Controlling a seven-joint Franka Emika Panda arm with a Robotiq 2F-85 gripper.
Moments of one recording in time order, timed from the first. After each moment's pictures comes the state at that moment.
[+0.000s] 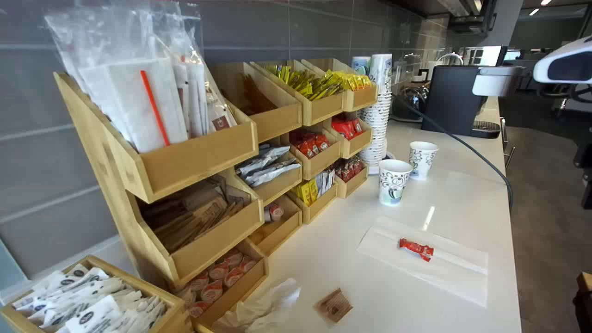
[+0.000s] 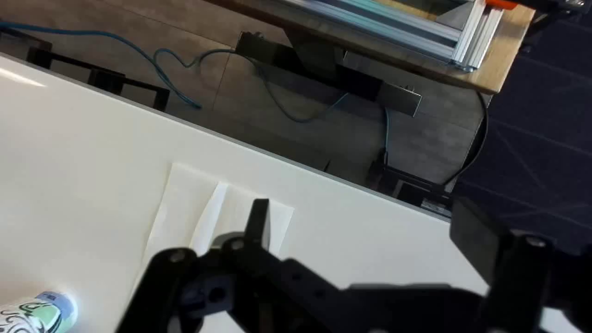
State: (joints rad) arm 0.23 -0.63 0.30 -2.50 0.04 1.65 0.11
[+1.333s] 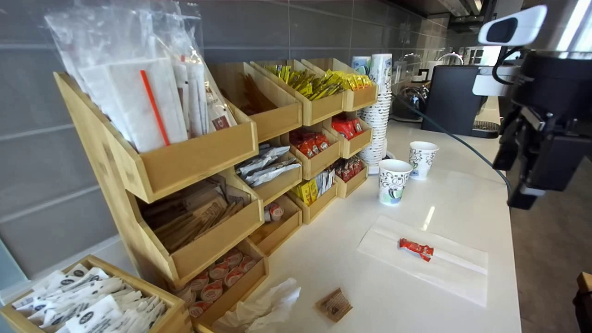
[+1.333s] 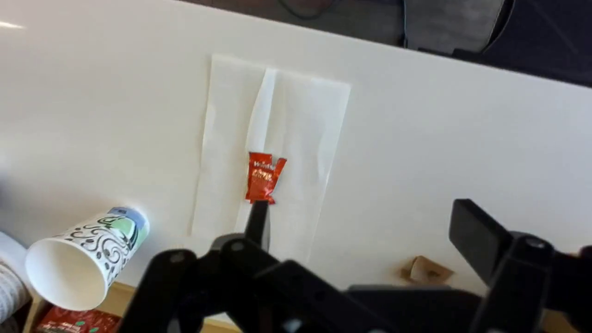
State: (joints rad) arm 0.13 -0.61 0.20 -2.51 -0.03 1.94 0.11
